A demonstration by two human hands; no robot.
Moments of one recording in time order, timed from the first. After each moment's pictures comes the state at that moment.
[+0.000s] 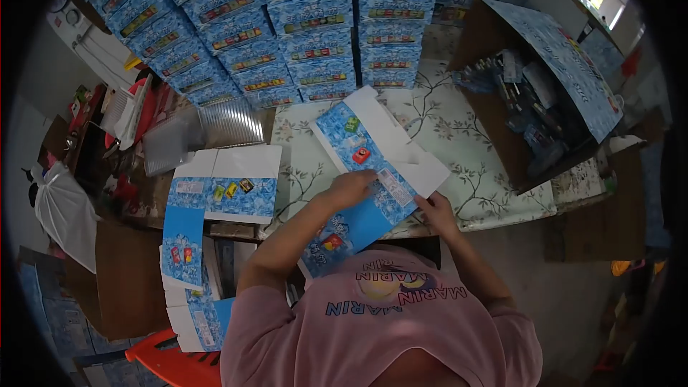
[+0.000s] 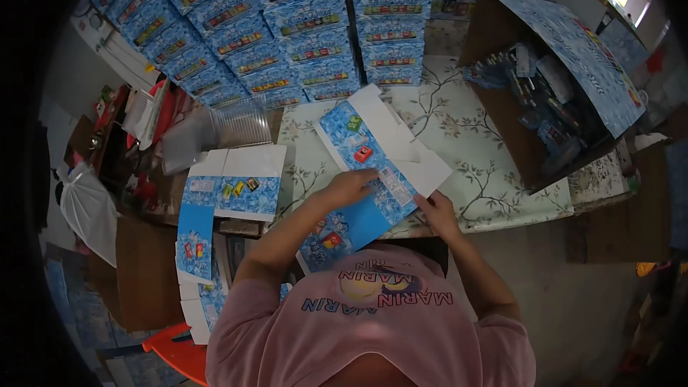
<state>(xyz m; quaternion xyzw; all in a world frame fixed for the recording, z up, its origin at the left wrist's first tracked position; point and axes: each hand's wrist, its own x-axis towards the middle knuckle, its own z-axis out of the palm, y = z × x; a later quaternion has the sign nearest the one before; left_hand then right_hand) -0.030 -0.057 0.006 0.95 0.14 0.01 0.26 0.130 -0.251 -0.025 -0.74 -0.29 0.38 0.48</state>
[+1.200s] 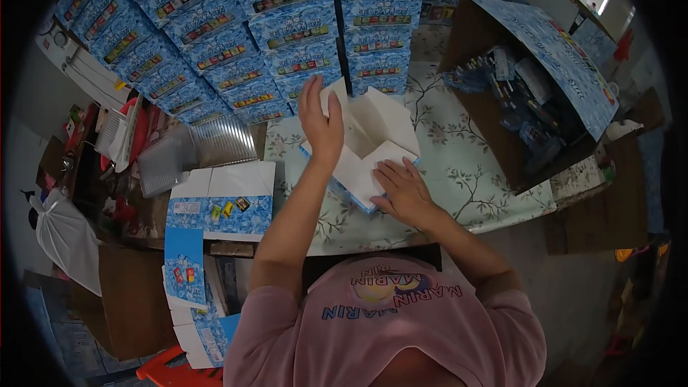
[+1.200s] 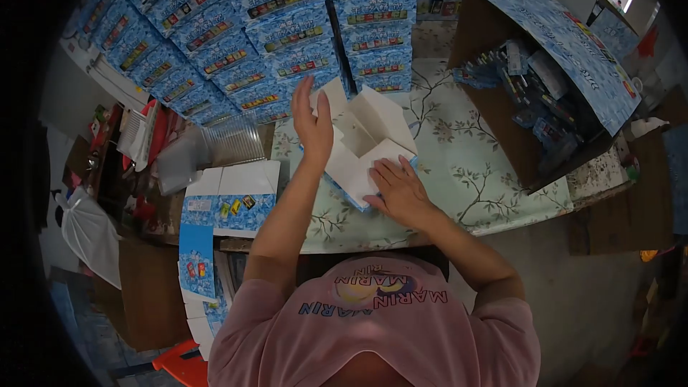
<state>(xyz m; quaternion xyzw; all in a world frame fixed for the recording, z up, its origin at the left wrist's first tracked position) 0.039 0.016 0.091 0.70 0.27 0.66 0.11 0.112 -0.182 0.048 -0.67 -0.71 -0.03 0.23</state>
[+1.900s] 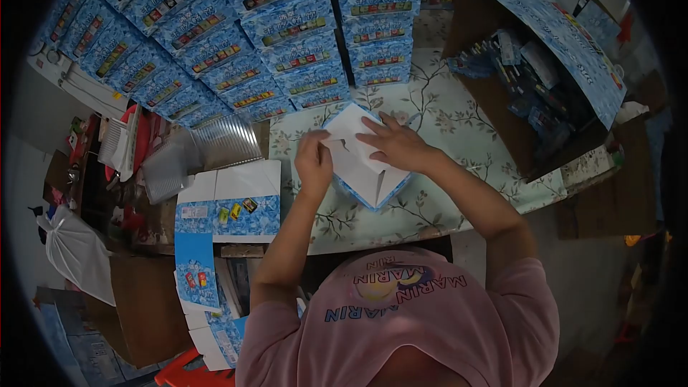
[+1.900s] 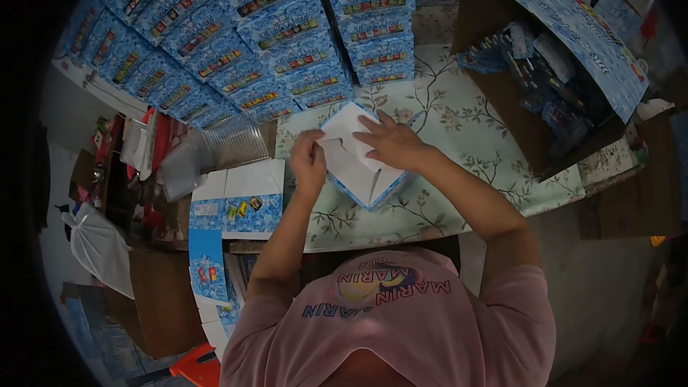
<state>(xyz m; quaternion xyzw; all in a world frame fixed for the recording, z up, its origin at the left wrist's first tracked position) -0.035 0.009 0.023 0.83 0.21 0.44 0.29 0.150 -0.104 0.059 -0.67 -0.74 0.08 0.09</state>
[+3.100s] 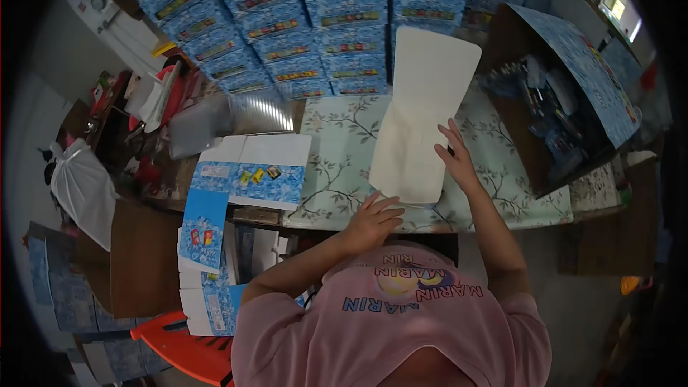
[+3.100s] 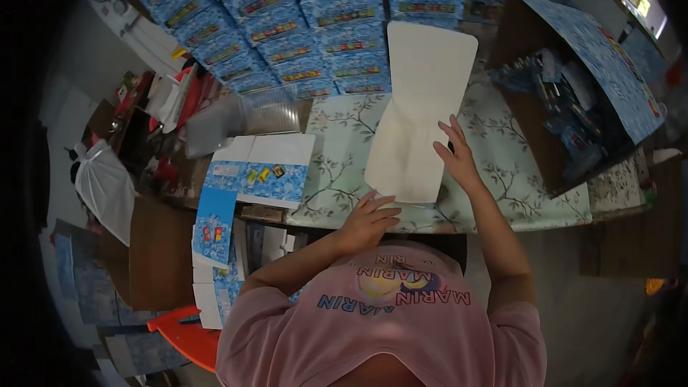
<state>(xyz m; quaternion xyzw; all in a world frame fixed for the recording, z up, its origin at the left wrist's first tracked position) -0.105 -0.123 0.013 0.97 0.03 0.22 0.12 0.162 -0.167 0.013 -0.65 -0.47 0.23 0.55</state>
